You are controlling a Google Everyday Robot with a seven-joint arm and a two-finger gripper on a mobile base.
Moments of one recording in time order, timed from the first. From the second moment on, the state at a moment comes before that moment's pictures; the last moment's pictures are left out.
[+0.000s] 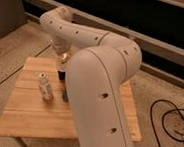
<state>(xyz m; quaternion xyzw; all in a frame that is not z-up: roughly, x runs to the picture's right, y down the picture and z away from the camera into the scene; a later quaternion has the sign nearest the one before) -0.152 -0.077 0.810 -0.25 0.12 0.36 0.89</state>
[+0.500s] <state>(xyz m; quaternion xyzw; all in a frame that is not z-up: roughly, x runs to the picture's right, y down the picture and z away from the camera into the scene) -0.153 -0.065 0.827 -0.27 0.14 0.35 0.89</state>
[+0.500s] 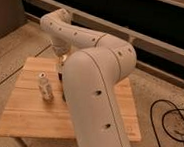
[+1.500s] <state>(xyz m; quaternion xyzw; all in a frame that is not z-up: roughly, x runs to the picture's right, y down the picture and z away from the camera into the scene) -0.153 -0.030 0.890 -0.32 0.19 0.27 0.89</state>
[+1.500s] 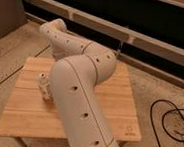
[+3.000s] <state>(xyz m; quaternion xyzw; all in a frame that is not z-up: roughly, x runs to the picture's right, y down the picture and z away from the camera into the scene) -0.156 -0.042 0.923 -0.32 0.15 0.27 0.89</state>
